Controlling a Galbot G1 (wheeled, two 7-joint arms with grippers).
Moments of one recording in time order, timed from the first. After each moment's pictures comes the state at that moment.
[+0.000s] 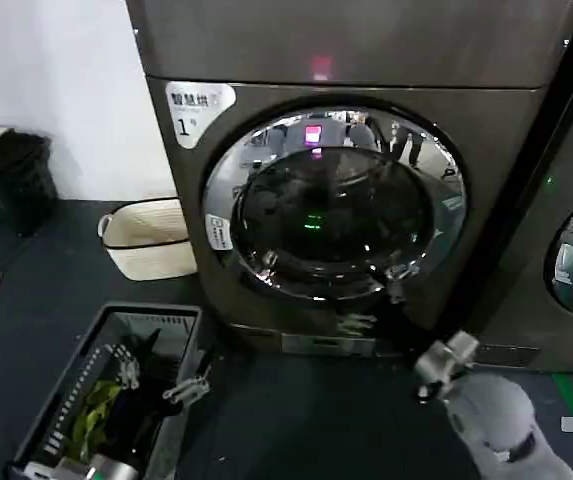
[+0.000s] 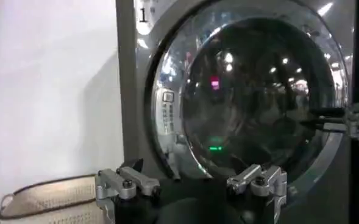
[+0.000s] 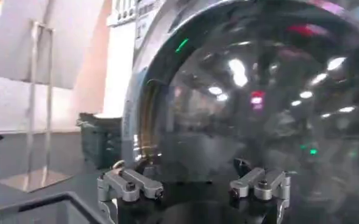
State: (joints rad) left arm 1.74 -1.47 -0.64 -2.36 -0.12 0.09 0.29; right arm -1.11 1.09 0.33 2.03 0.36 -0.19 -0.34
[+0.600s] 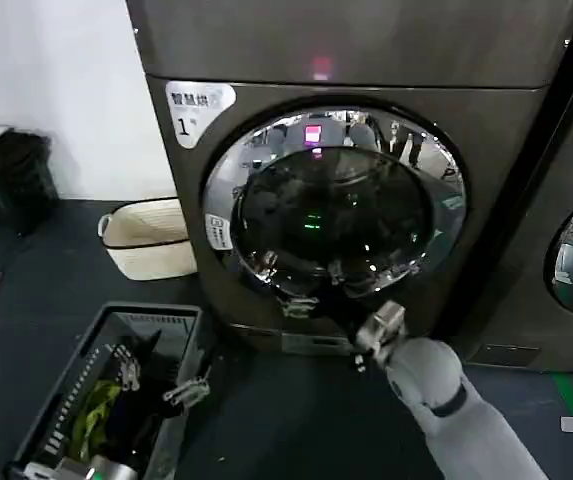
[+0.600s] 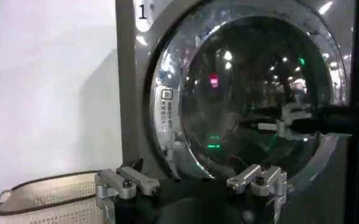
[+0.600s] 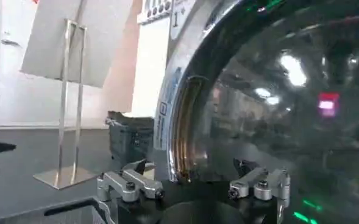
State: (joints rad) left arm 1.74 -1.47 -0.64 -2.37 -0.13 0.10 0.29; right arm -0.86 1.13 0.12 1.94 0.36 -0.25 -0.29
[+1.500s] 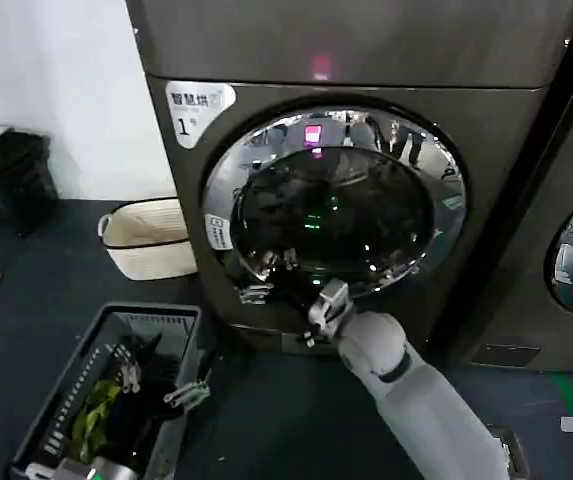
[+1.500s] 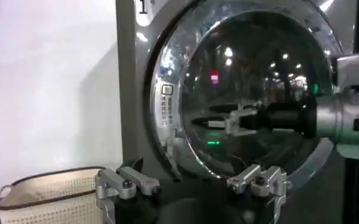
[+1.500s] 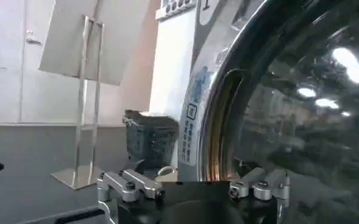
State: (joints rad) left arm 1.75 -1.47 -0.64 -2.36 -0.13 0.11 0.30; right arm -0.70 1.25 -0.02 1.77 0.34 -0.26 -0.26
